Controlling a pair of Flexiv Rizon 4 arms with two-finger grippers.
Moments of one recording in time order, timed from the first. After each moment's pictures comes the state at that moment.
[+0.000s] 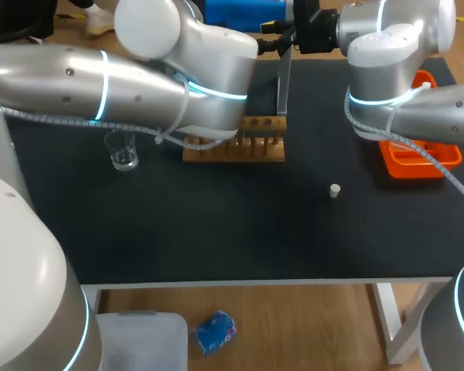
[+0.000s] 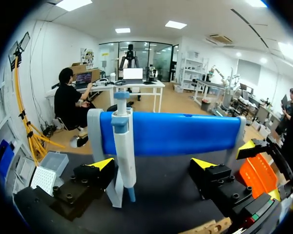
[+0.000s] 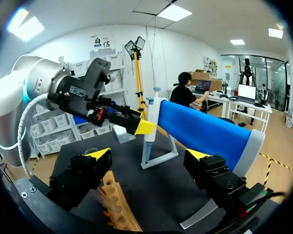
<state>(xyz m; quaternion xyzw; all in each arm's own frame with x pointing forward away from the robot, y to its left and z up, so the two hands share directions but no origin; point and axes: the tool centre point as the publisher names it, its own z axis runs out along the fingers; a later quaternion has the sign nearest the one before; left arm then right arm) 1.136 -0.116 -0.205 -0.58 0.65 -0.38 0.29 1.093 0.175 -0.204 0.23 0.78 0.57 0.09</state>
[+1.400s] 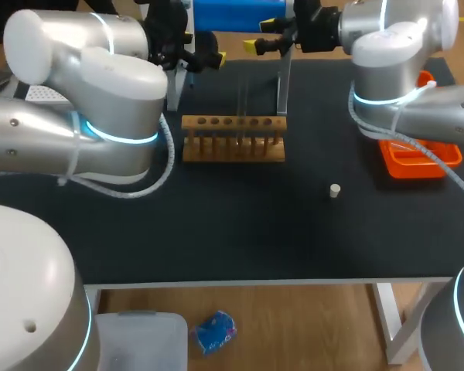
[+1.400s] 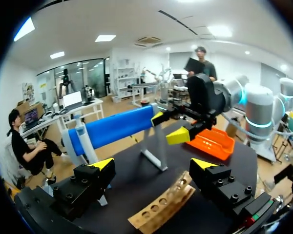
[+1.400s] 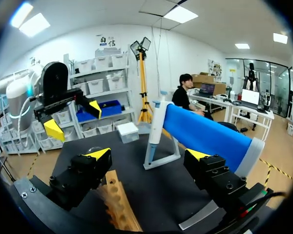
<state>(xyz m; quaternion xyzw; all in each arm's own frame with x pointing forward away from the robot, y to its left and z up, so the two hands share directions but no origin) 1.004 -0.134 -0.166 -0.32 0.79 -0.49 0.20 1.081 0.174 -0.194 0.20 0.79 0.58 0.09</state>
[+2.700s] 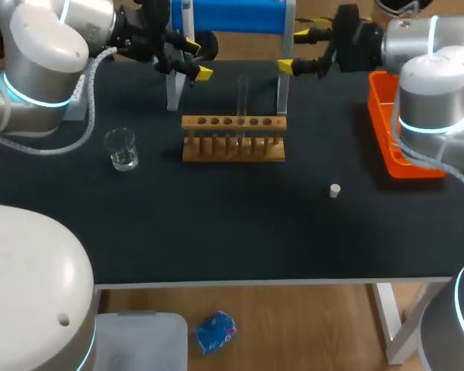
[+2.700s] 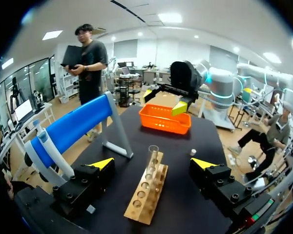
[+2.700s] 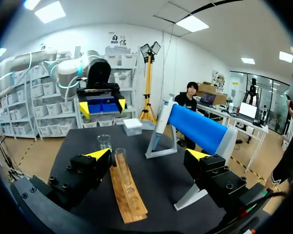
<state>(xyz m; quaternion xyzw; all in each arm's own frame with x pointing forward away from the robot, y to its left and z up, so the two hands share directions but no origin) 0.984 -0.125 -0.181 -0.13 0.87 -0.48 0.04 1.017 0.106 -0.191 0.15 0.79 0.58 0.14</state>
